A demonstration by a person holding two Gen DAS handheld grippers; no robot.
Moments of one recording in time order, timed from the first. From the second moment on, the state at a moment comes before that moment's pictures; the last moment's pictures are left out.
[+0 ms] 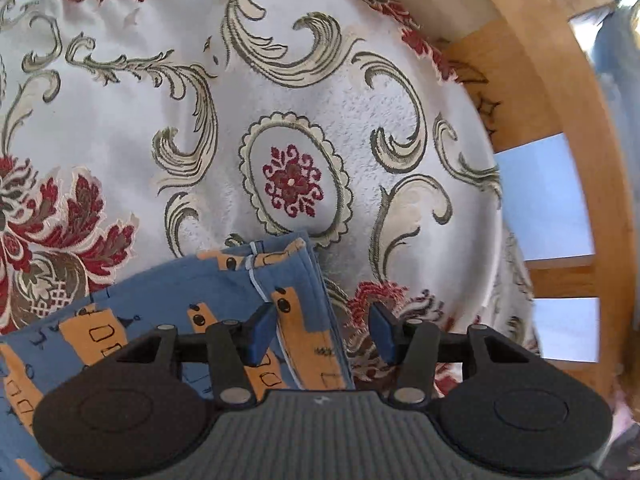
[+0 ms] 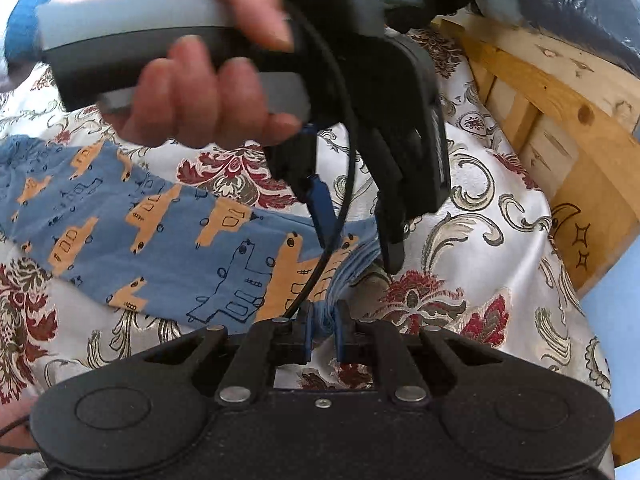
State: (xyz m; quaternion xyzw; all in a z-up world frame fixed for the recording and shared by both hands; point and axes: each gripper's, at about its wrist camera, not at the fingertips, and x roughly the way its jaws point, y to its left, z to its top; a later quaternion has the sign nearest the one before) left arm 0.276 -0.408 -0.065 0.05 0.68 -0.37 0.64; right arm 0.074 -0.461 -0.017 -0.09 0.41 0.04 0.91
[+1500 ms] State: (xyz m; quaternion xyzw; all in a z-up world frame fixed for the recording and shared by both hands) left arm 0.285 -0.274 -0.013 -0.08 0.62 -0.43 0.66; right arm 0.084 -0.343 0.051 -0.14 0.36 0.07 0.92
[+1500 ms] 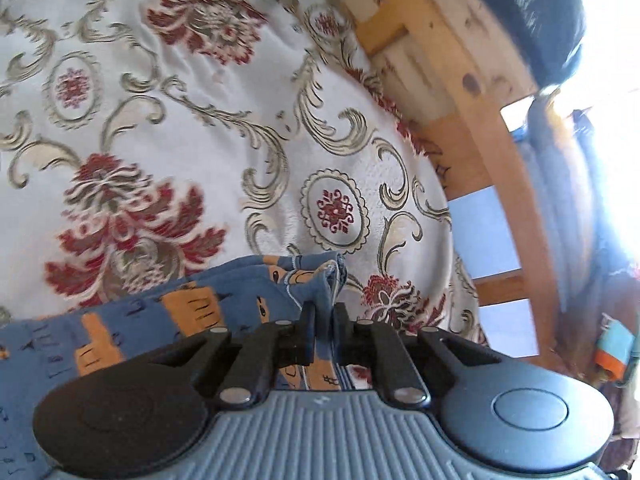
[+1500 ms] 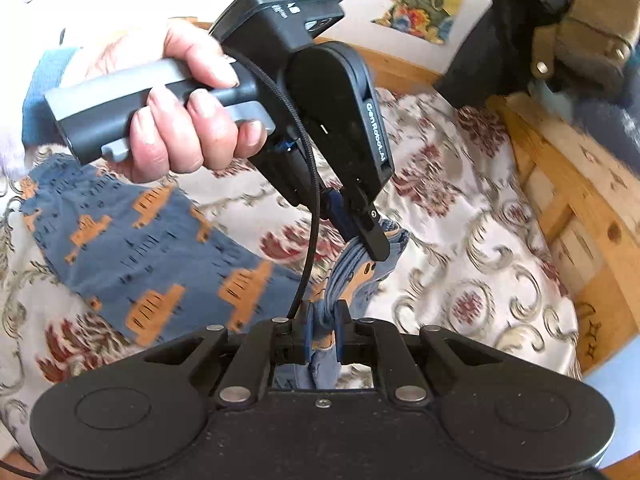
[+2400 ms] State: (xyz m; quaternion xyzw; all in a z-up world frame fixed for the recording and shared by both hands) left arm 0.307 -0.046 -0.132 -0.21 0.59 -0.41 0.66; right arm 0.099 -0.155 -0.063 -0.24 0.40 0.13 0.88
